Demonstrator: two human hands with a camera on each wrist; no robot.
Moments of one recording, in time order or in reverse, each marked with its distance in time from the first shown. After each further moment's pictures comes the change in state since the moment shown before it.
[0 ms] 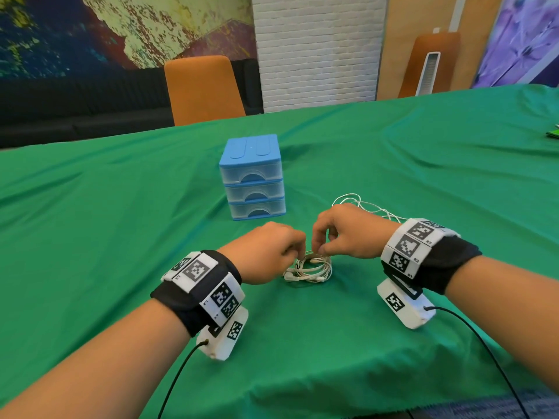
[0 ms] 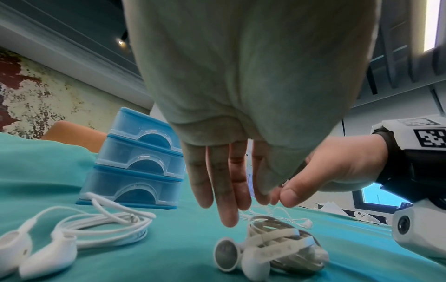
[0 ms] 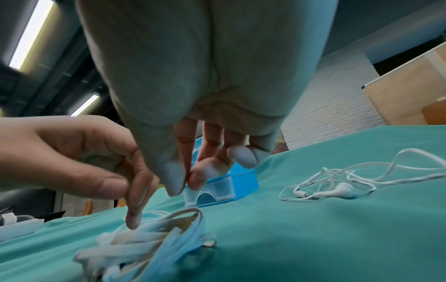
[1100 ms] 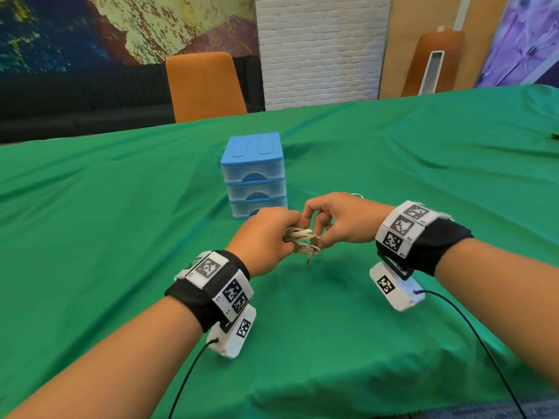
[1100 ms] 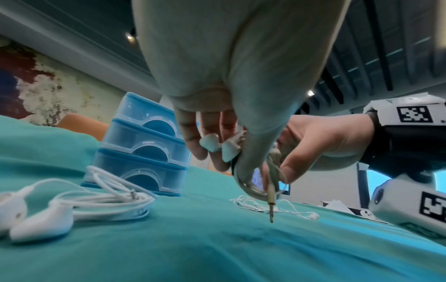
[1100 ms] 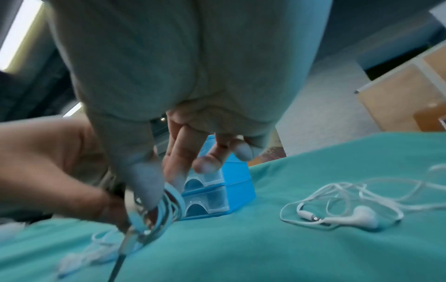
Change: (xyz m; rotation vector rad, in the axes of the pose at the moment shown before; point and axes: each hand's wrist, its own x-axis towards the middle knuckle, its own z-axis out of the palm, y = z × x) left_hand 0.013 -0.009 0.007 -0.069 0.299 -0.112; right_hand 0.021 -0.002 -0.013 0.170 -0.102 0.014
